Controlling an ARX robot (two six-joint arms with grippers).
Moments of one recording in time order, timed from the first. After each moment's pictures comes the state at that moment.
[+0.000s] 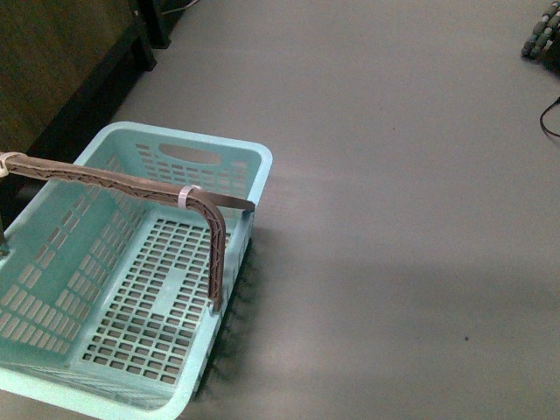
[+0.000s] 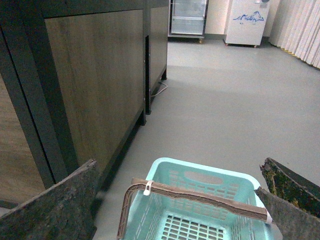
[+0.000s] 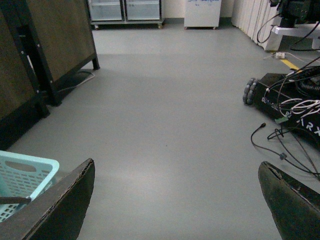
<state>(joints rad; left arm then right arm) 0.00 0.01 0.02 0.00 0.00 -0.01 0.00 0.00 0.02 0.00 0.00 0.00</state>
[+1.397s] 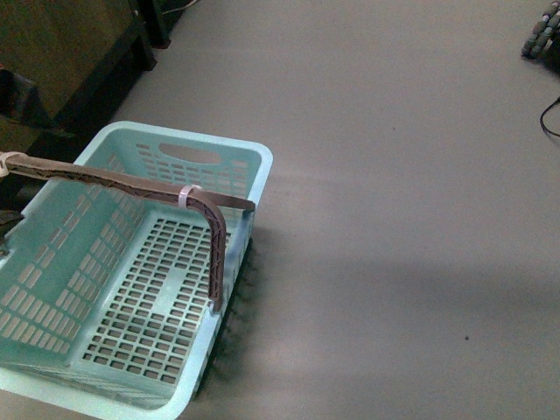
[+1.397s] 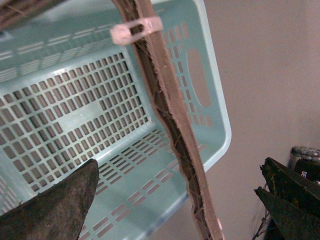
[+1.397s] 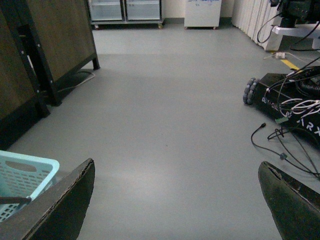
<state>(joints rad) -0.05 1.72 0.58 0.38 0.07 -1.10 0.00 0.00 0.02 0.00 0.00 0.00</state>
